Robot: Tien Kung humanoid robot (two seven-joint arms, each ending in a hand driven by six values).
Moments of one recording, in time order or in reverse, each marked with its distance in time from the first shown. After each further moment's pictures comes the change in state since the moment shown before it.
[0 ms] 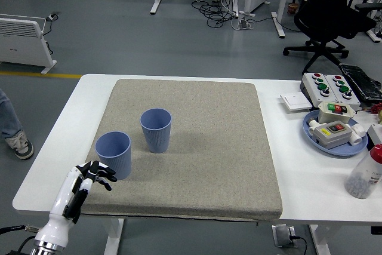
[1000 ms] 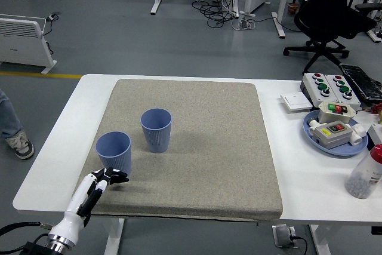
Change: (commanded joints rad) left arm -0.102 -0.008 0.056 0.168 -0.063 -0.038 0.062; right arm -0.016 0.001 0.003 0.001 -0.008 0.001 -0.003
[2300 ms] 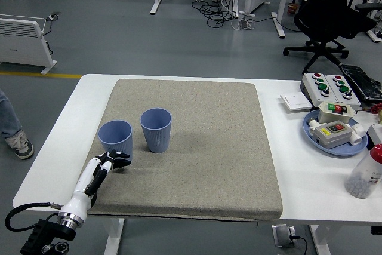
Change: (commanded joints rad) left arm -0.196 -0.057 0.039 0.224 -0.093 -0.022 -0.021; right arm 0.007 0.000 -0.003 0.000 0.003 0.004 0.001
